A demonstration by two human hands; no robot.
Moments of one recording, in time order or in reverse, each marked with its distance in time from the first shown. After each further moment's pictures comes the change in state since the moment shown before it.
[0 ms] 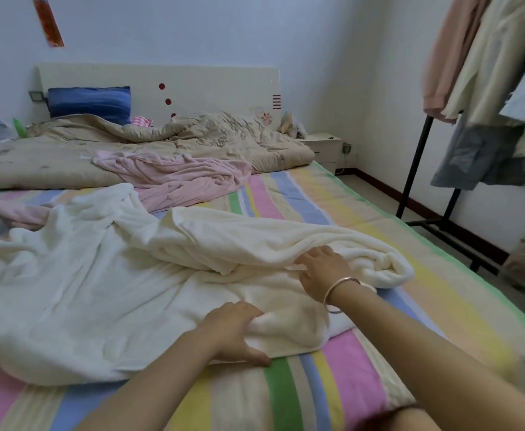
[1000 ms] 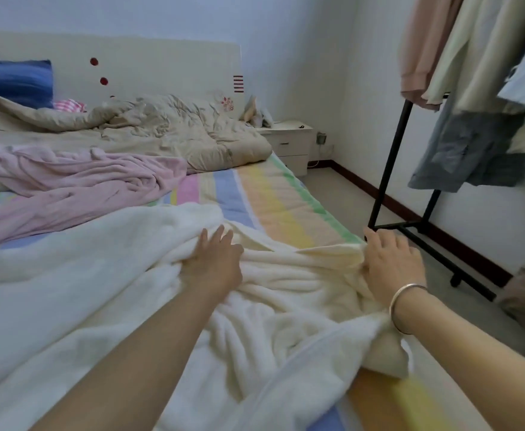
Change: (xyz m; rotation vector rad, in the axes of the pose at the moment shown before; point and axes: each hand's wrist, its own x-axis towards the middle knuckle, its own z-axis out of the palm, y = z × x) left_hand 0.362 0.078 -0.047 0.311 0.321 -0.203; right_hand 0.100 0.300 0.023 -0.254 0.121 0.401
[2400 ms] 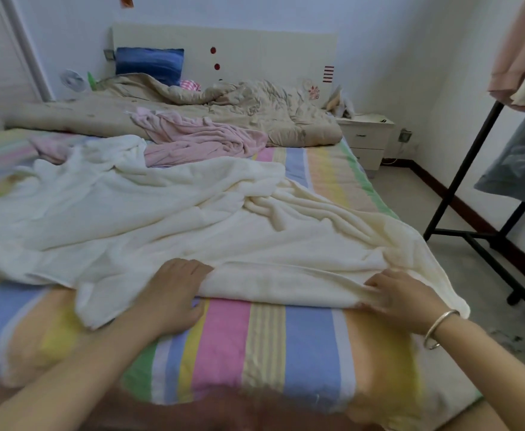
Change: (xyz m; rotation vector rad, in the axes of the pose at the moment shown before) left_hand -0.359 -0.034 -0.022 -0.006 0.245 -0.019; right_hand -0.152 0.060 -0.007 0.320 -0.337 -0.550
